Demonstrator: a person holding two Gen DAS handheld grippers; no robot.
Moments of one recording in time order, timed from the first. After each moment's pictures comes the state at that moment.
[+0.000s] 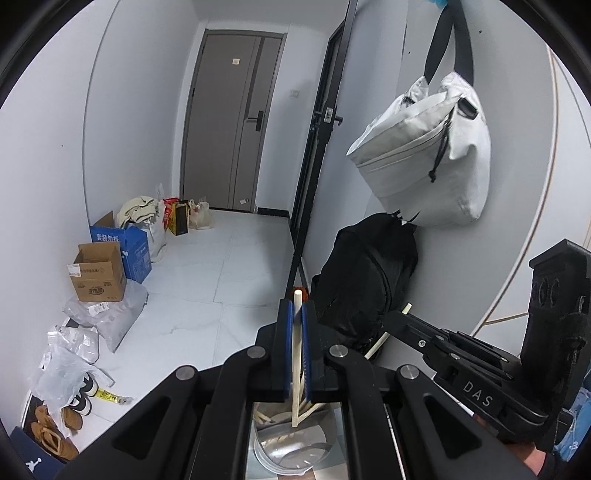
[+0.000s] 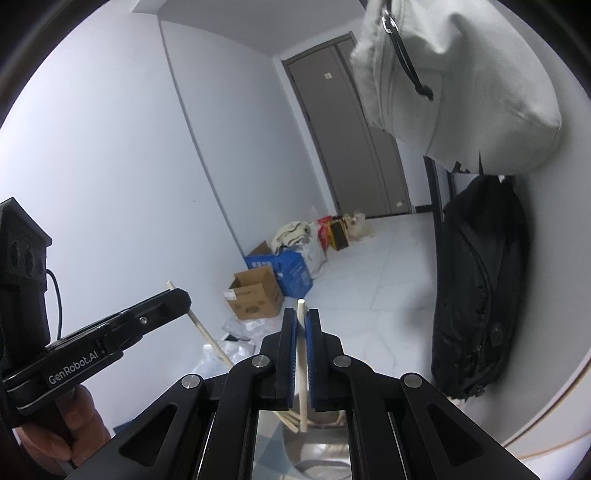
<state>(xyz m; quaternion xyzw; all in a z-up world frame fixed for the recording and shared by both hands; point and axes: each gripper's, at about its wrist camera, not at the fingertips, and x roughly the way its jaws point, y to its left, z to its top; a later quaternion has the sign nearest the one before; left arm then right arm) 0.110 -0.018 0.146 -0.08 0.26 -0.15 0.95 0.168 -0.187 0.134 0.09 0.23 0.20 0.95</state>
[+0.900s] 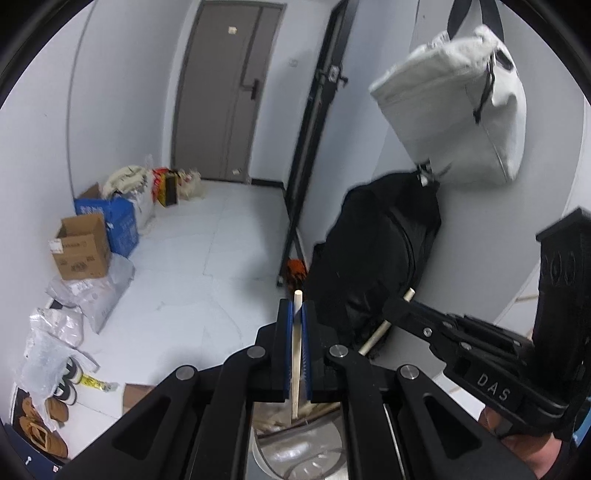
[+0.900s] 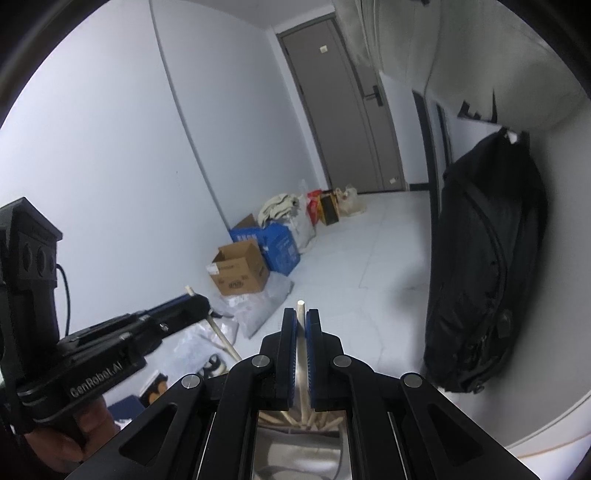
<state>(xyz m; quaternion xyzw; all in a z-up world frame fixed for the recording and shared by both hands) 0.150 -0.023 0.089 -0.08 0.32 -0.18 0.93 0.214 -0.183 0.086 0.07 0.28 0.19 0.94</state>
